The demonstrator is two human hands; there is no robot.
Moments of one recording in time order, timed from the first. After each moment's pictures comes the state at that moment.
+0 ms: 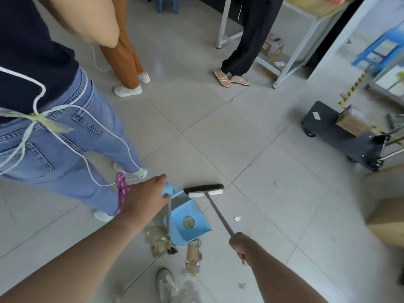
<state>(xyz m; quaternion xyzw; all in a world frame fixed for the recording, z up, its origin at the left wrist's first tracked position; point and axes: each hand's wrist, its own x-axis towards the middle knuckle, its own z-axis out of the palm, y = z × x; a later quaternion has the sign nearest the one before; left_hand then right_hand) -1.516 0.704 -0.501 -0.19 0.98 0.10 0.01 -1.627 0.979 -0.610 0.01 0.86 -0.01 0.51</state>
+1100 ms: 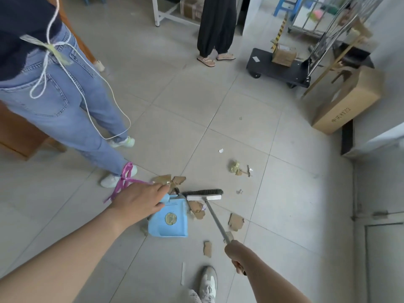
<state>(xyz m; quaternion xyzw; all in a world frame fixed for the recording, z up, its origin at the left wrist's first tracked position) -1.160 0.816 -0.461 0.17 0.98 -0.09 0.07 -1.150 1.123 -0.616 0.21 0.80 -0.10 0.55</state>
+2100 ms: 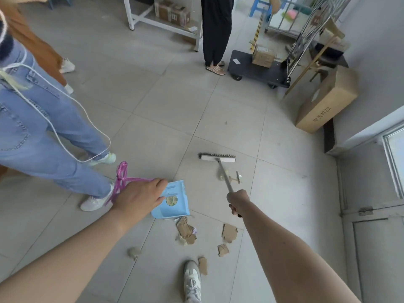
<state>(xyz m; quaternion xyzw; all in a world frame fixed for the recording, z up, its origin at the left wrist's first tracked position) -1.274 0.818 -0.474 0.18 0.98 -0.05 -0.01 -1.353 1.103 -0.578 0.35 0.81 -0.35 0.33</state>
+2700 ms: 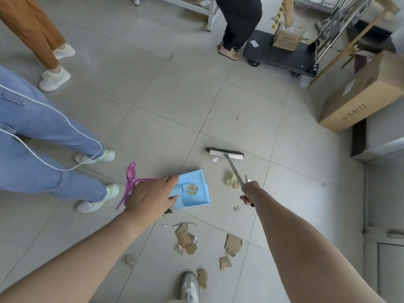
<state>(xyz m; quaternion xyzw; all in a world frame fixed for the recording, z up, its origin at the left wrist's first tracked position) -1.414 0.860 -0.521 0.07 0.99 0.01 0.08 -1.533 1.134 -0.651 0.38 0.80 -0.28 0.38</state>
